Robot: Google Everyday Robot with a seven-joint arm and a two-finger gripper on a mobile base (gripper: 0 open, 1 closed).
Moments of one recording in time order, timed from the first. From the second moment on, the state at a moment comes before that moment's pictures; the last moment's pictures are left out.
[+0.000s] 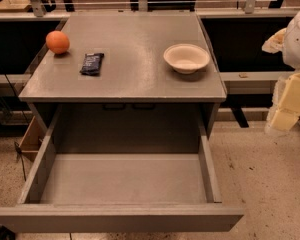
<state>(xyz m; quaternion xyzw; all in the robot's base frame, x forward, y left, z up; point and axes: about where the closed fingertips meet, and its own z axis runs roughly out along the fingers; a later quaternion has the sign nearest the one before) 0.438 -0.217 0.976 -0.60 0.78 -0.03 0.16</state>
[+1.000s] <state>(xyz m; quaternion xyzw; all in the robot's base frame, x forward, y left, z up) 0.427 -0.186 0.914 -0.61 0.78 0.01 0.17</state>
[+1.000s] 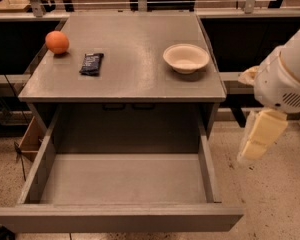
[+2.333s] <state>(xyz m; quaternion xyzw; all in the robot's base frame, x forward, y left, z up) 0.373 -0.119 0.802 -0.61 0.76 0.10 0.18</state>
